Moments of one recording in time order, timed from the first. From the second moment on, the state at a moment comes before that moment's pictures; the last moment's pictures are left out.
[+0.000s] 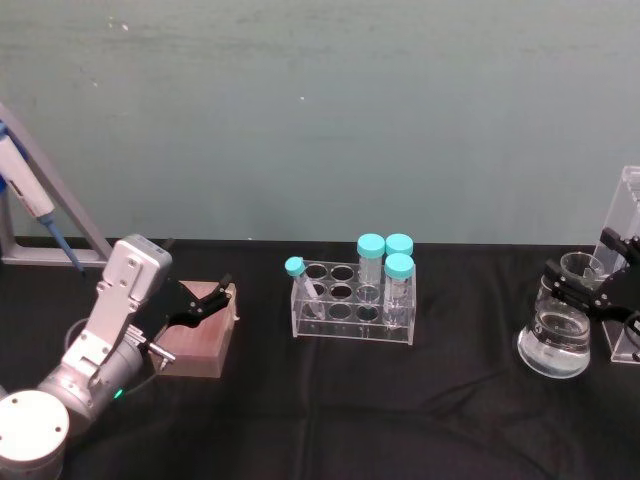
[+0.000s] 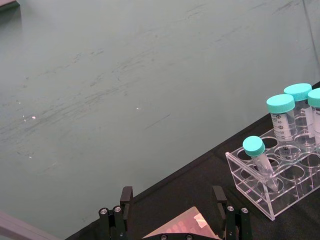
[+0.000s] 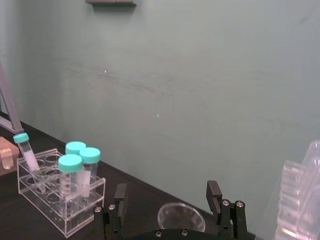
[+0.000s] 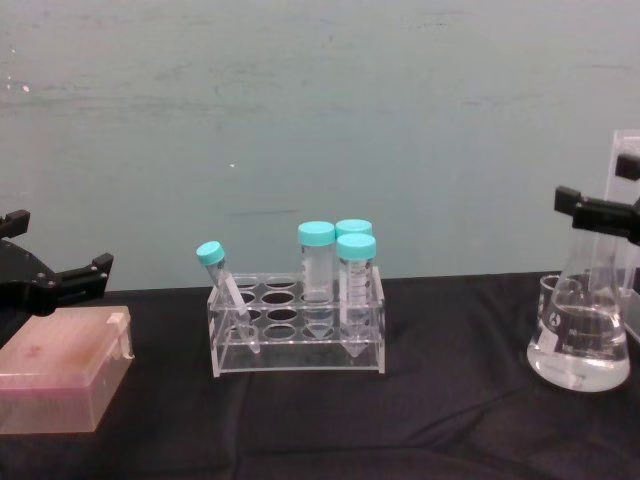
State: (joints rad) left arm -0.20 0.60 0.45 -1.41 -0.25 -0.12 0.03; right arm 0.29 0.41 -0.20 -1.23 0.33 -0.26 0.50
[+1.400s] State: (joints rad) left arm -0.20 0.60 0.45 -1.41 -0.25 -0.12 0.03; right arm 0.03 0.59 -0.22 -1.57 0.52 -0.23 0.63
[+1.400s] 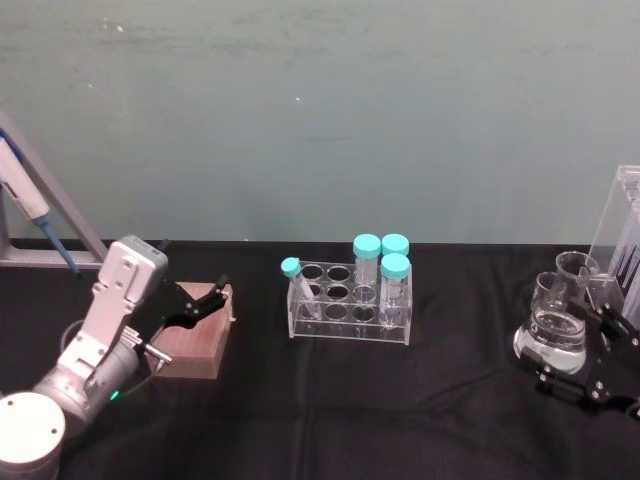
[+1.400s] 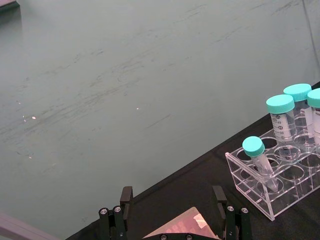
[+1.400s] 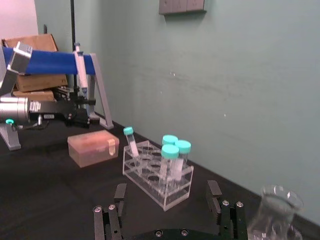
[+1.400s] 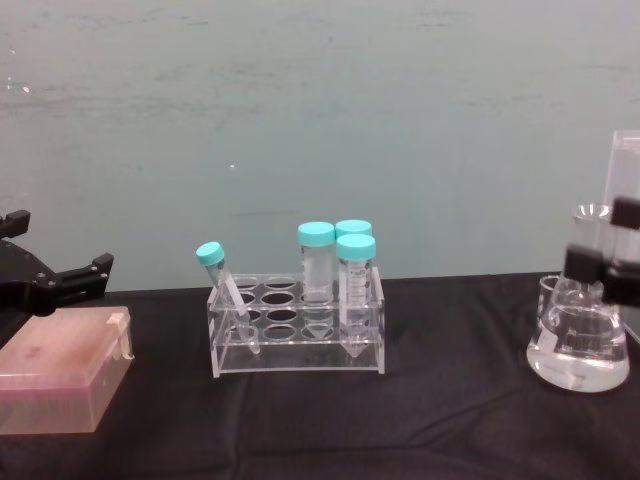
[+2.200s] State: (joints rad) left arm -0.20 0.60 0.45 -1.41 -0.25 -0.12 0.03; right arm -0.02 0.61 -0.20 -1.58 0.52 -0.24 0.61
